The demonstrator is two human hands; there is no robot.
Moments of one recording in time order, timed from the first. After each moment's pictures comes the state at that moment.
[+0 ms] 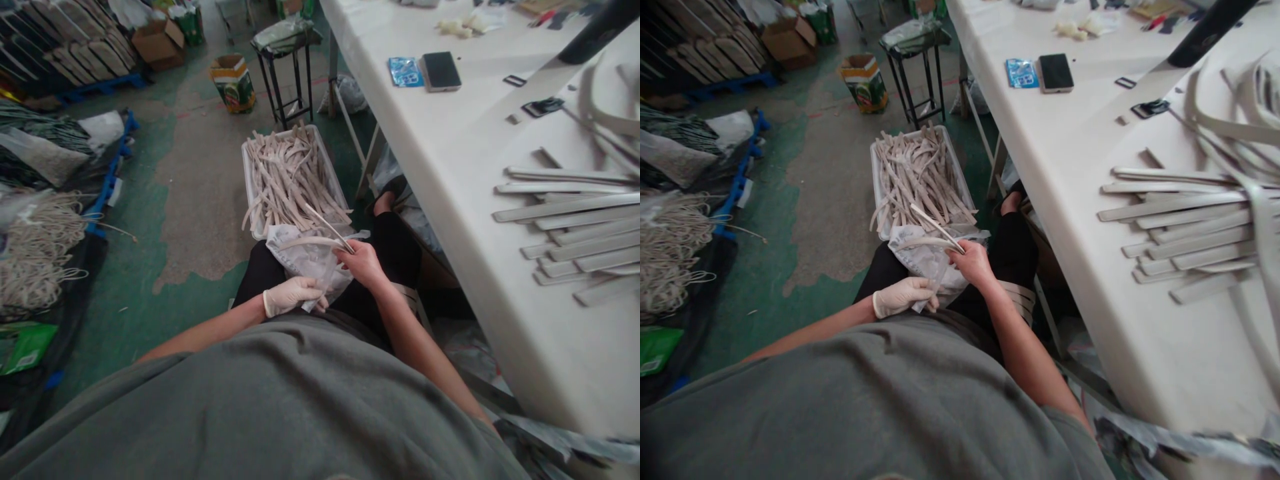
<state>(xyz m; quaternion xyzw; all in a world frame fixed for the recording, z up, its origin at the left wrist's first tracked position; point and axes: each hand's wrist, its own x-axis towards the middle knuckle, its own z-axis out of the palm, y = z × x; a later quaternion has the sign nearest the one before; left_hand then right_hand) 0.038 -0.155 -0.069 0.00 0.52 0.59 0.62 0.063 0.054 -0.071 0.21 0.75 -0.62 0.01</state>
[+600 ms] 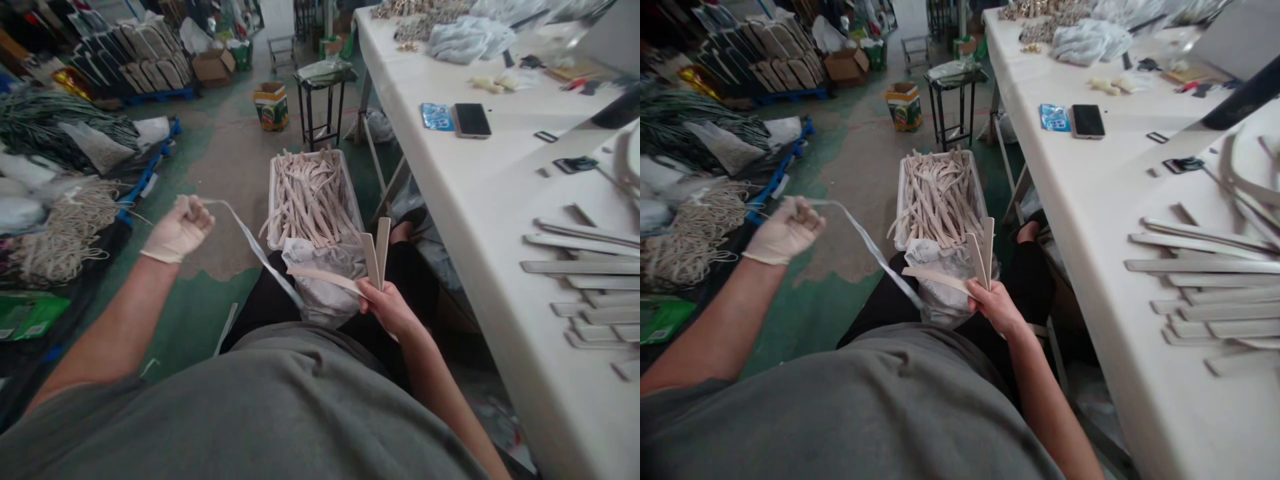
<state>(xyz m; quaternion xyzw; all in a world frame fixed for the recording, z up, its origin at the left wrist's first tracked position) -0.119 -0.316 0.060 -0.17 0.50 0.84 0.07 0.096 0.059 -0.043 0.16 0.62 -0.76 0.12</state>
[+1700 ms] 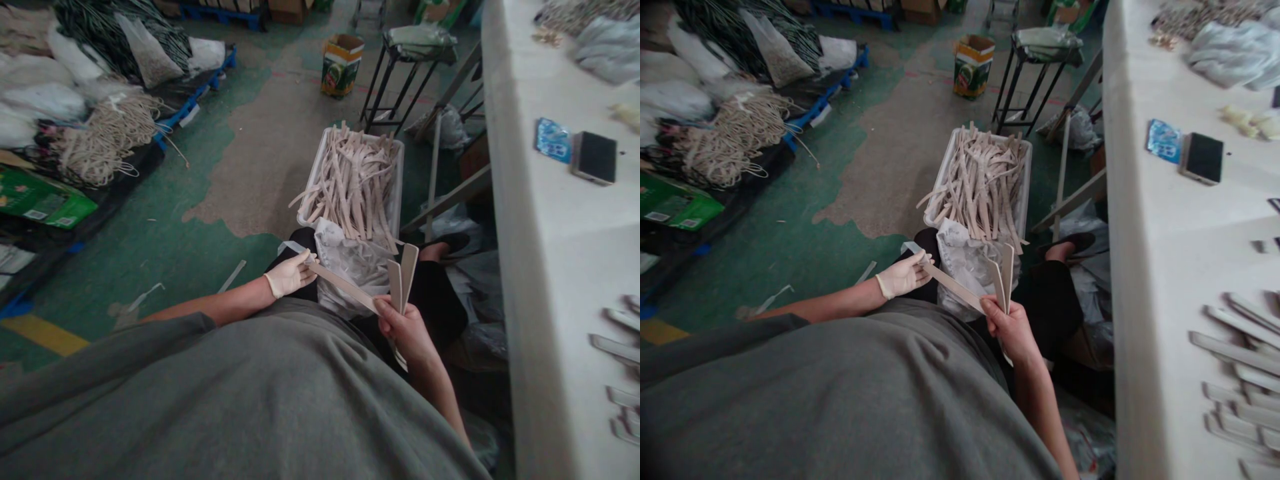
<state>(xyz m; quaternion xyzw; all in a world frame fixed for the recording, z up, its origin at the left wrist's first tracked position) 0.018 -0.224 -0.067 -0.40 0.35 0.79 0.31 0.110 0.036 -0.042 0.19 0.66 -0.70 0.17</state>
